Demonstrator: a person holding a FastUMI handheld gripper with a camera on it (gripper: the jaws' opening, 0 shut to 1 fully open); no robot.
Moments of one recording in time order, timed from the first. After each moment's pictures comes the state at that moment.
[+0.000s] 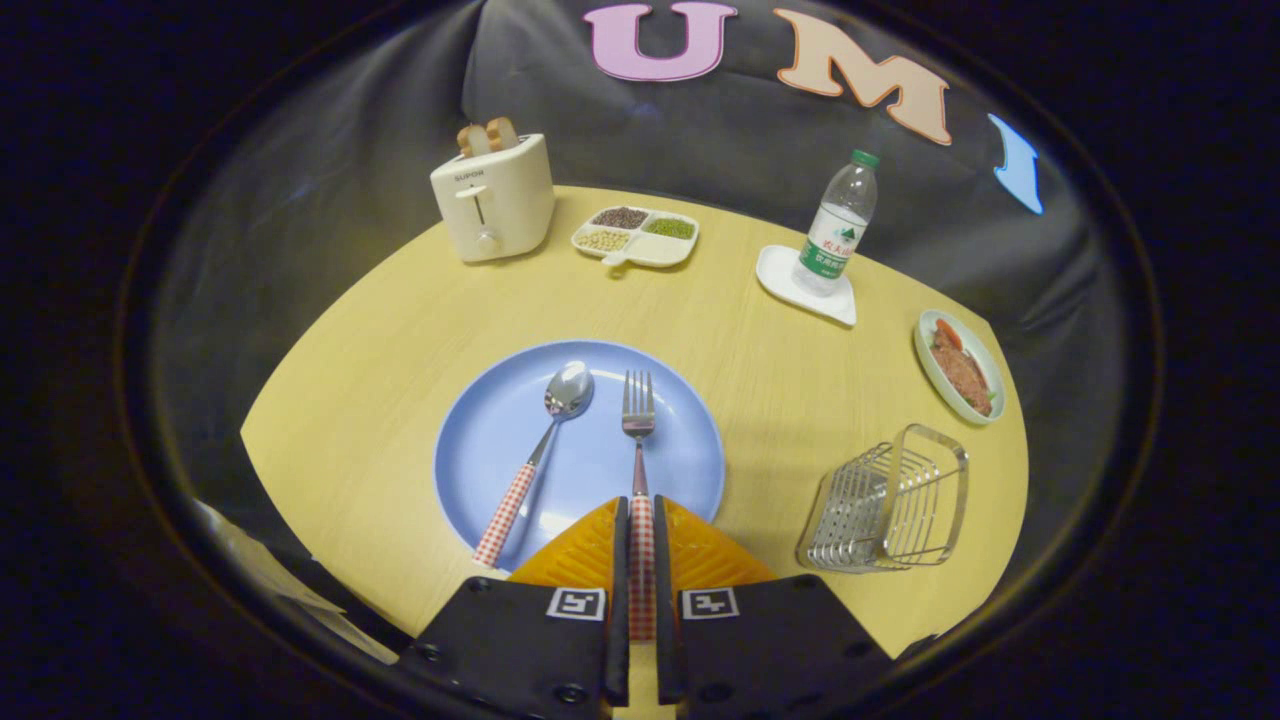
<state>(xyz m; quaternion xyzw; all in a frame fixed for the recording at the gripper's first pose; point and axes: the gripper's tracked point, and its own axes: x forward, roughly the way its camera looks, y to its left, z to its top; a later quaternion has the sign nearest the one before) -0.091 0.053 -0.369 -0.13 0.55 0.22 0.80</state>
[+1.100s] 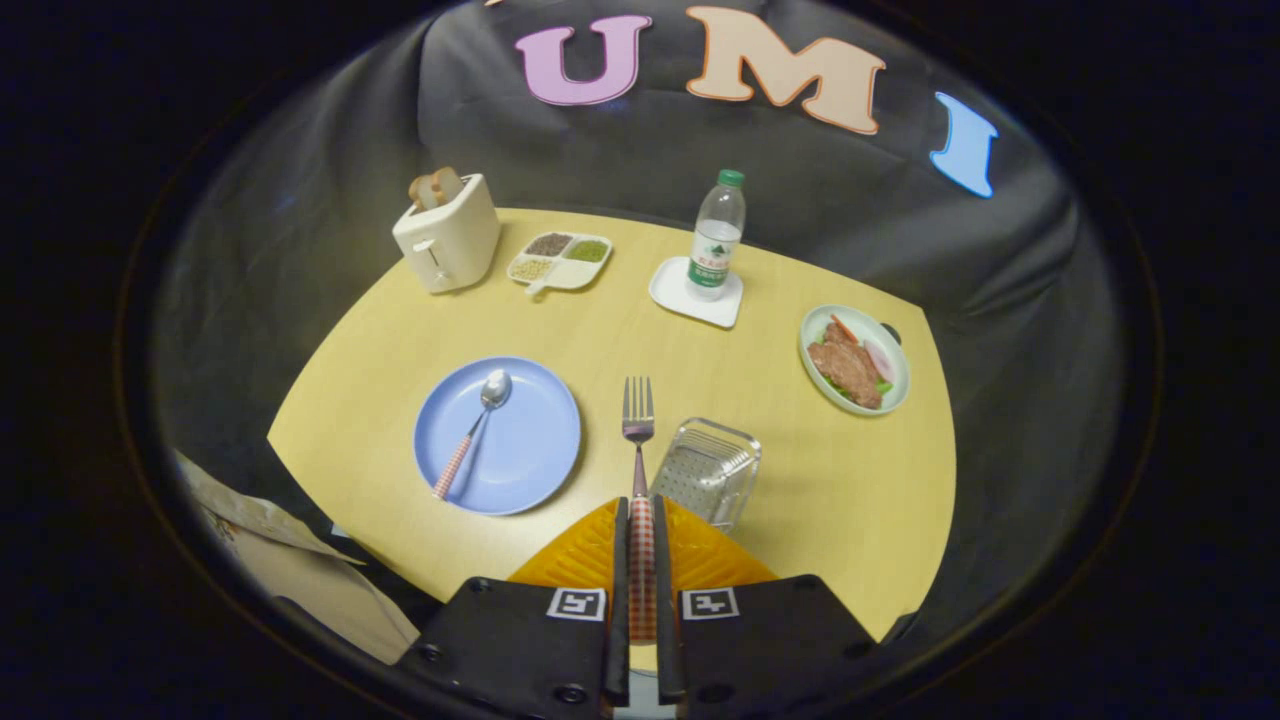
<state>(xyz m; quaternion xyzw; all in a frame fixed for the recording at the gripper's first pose) -0.045 -0.085 -0.264 -0.14 0.58 0.18 0.78</state>
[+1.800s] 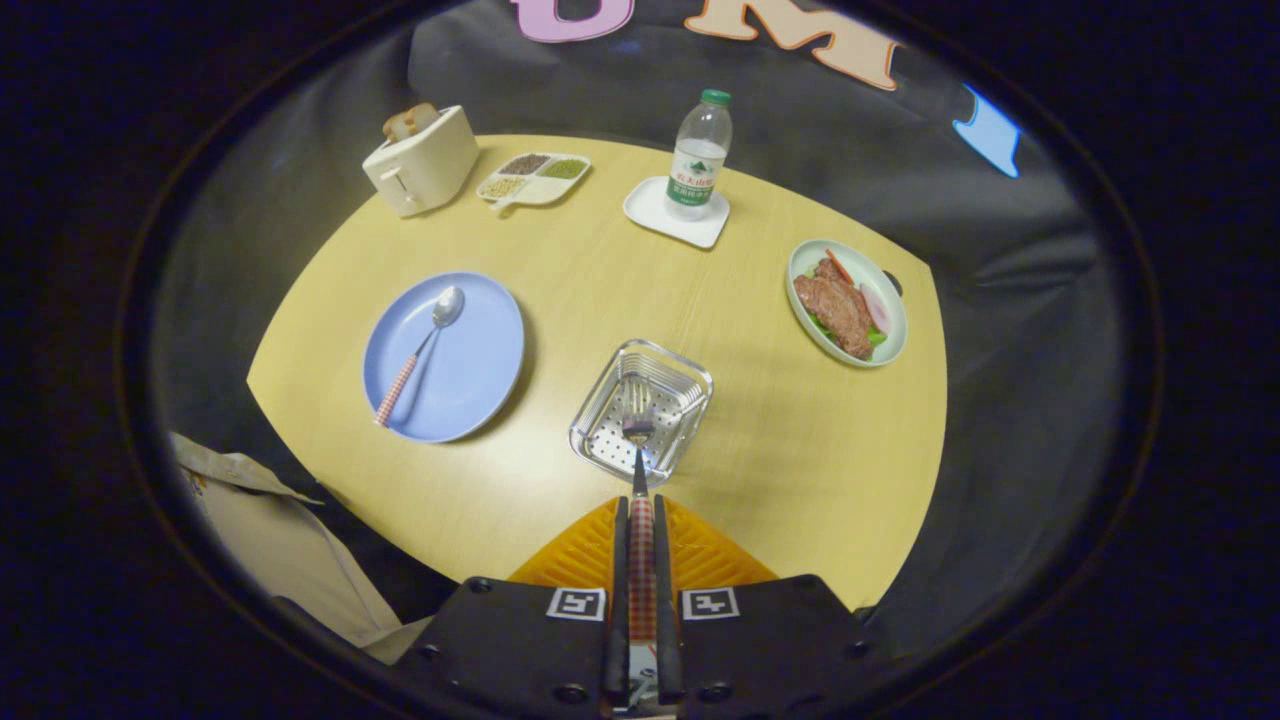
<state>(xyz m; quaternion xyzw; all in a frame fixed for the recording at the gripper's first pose) -0.052 -0.136 -0.302 -0.19 0.67 0.19 0.69</state>
